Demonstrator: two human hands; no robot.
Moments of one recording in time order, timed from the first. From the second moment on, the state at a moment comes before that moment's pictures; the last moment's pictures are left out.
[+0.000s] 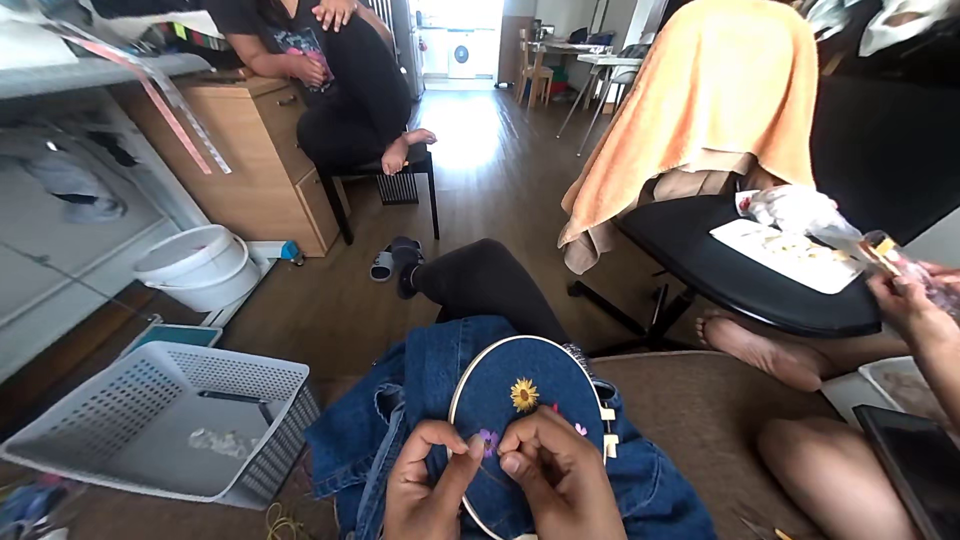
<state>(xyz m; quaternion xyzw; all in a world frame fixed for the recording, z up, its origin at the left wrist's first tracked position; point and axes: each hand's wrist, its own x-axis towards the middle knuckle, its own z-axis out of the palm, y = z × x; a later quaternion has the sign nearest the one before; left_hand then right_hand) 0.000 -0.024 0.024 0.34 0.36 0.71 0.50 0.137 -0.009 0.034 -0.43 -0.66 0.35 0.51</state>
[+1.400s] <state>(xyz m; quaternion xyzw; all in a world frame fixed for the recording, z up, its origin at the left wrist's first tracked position) 0.004 -0.027 0.028 0.48 0.35 0.72 0.35 0.164 0.040 0.123 -0.26 -0.91 -0.07 0.31</state>
